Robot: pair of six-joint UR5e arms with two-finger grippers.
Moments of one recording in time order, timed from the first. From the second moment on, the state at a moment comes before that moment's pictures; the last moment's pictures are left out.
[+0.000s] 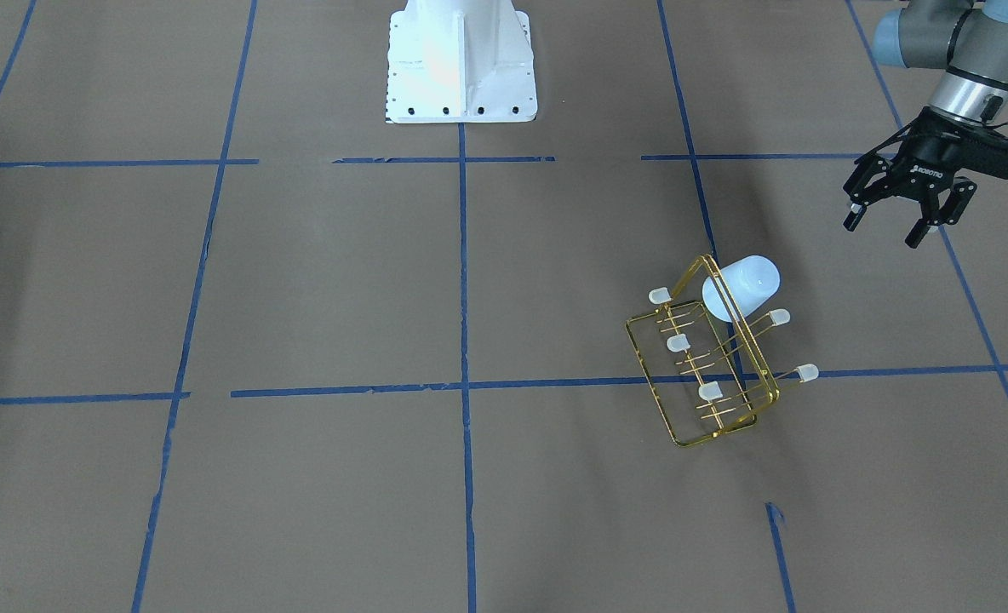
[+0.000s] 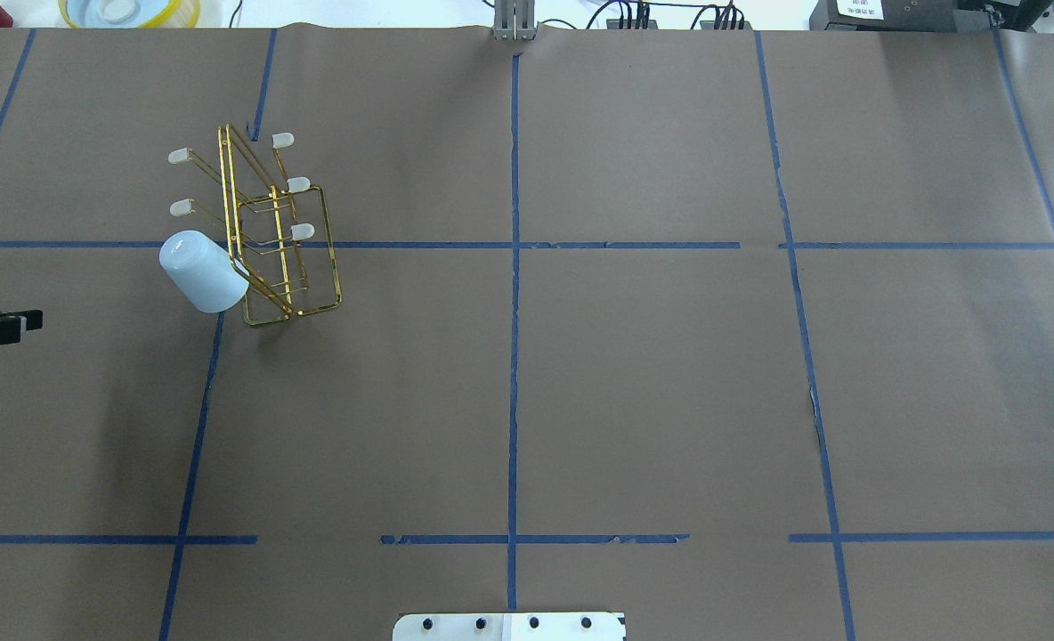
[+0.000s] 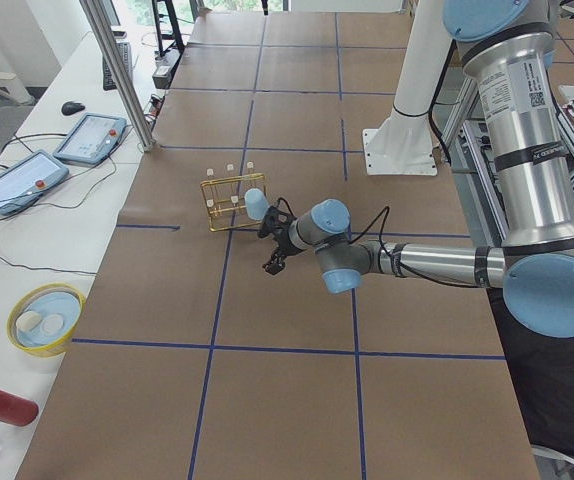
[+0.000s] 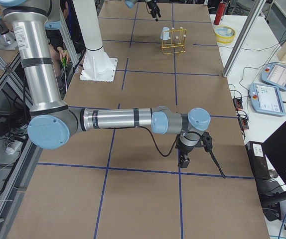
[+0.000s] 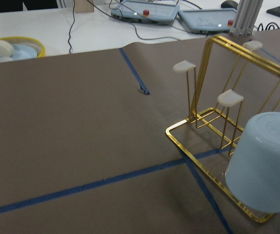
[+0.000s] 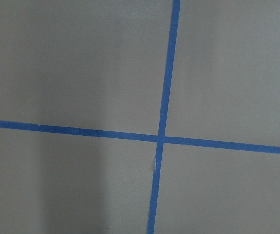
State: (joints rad) left arm -0.93 -1.29 -1.78 -2.68 -1.91 -0.84; right arm 1.49 -1.38 1.46 -1.67 2.30 -0.04
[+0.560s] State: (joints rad) left arm -1.27 -1.42 -1.76 -2.09 -2.21 -0.44; right arm 1.49 -1.38 1.46 -1.67 2.30 -0.04
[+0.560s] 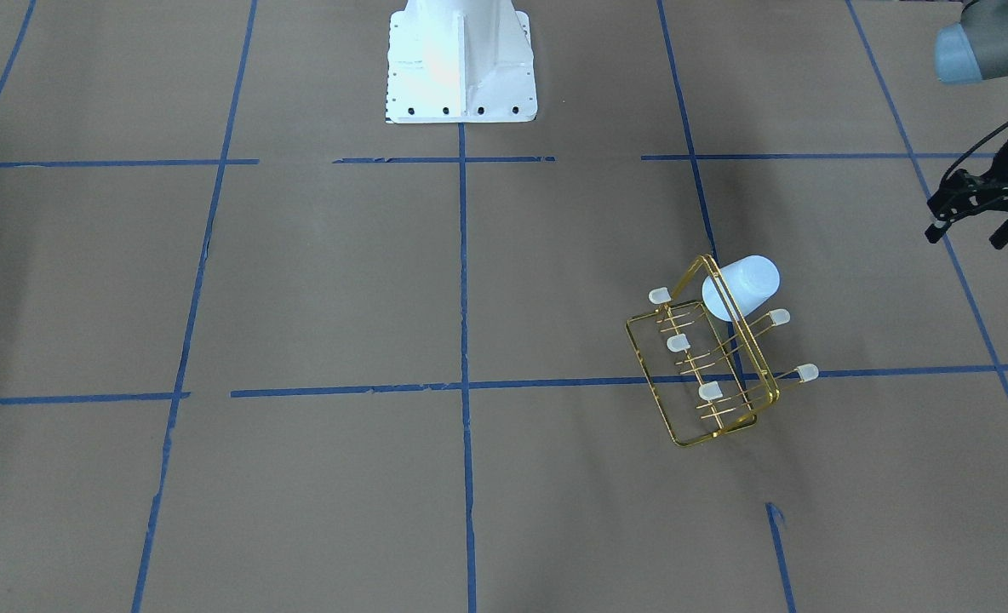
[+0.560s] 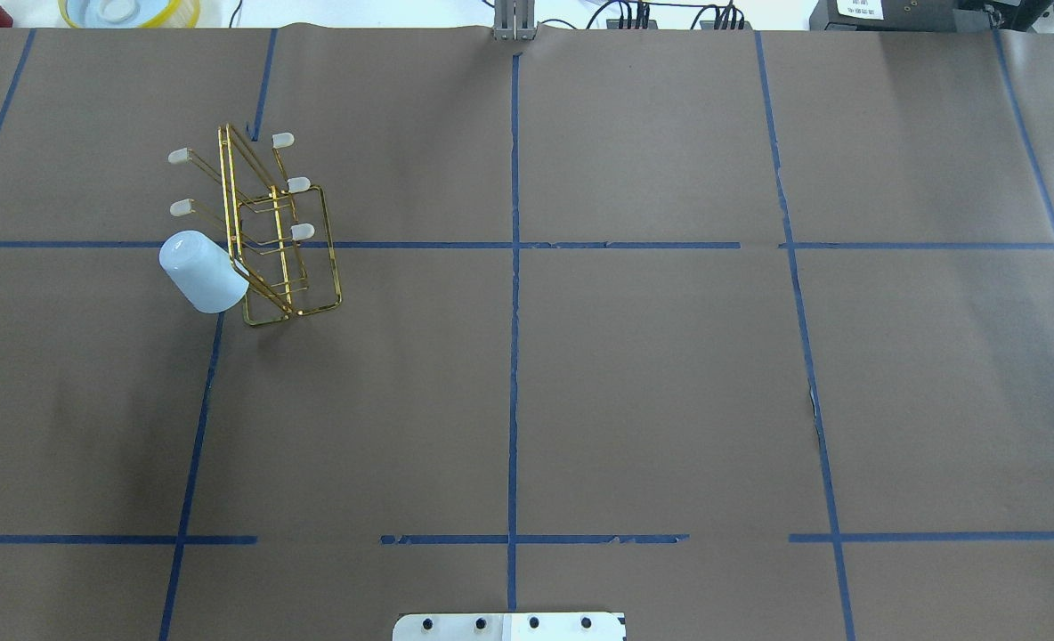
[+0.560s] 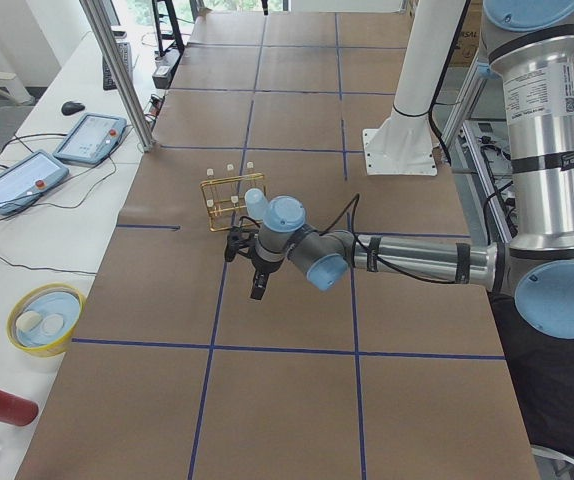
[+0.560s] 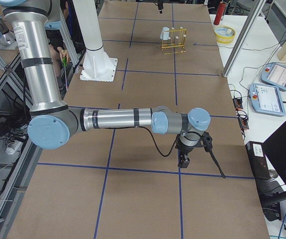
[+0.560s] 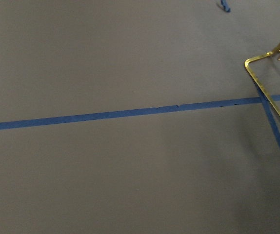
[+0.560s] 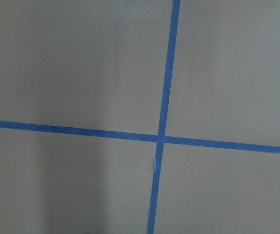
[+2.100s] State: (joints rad) left arm -1.59 -1.55 -1.59 -1.64 -2.32 0.15; right arm 1.49 -1.38 1.46 -1.67 2.30 -0.04
